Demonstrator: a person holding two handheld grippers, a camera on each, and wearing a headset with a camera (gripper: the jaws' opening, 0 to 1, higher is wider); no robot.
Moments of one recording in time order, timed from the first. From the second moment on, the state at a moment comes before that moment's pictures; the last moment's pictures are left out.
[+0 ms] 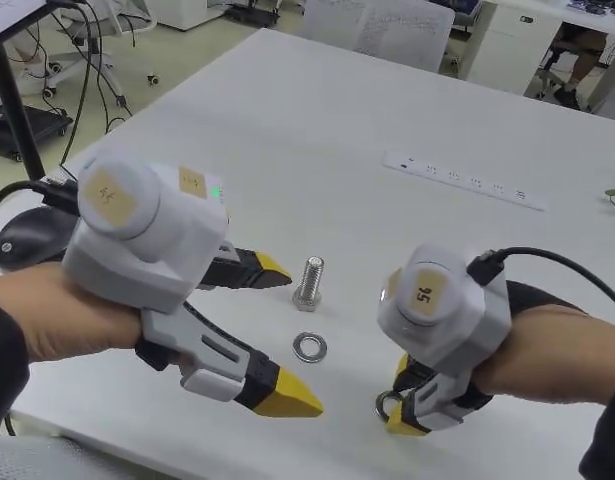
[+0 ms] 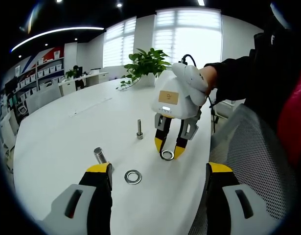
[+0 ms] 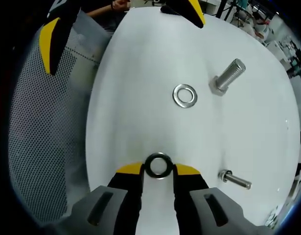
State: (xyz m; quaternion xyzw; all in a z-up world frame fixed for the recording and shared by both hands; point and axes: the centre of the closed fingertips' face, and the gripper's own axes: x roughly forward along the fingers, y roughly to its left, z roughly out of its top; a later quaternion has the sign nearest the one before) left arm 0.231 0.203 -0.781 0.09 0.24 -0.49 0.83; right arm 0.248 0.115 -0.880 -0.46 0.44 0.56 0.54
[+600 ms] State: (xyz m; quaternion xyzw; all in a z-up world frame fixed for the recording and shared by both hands) left arm 0.231 0.202 -0.780 0.09 0.23 -0.50 0.83; right arm 0.249 0.115 -0.879 -0.45 0.45 0.55 0.54
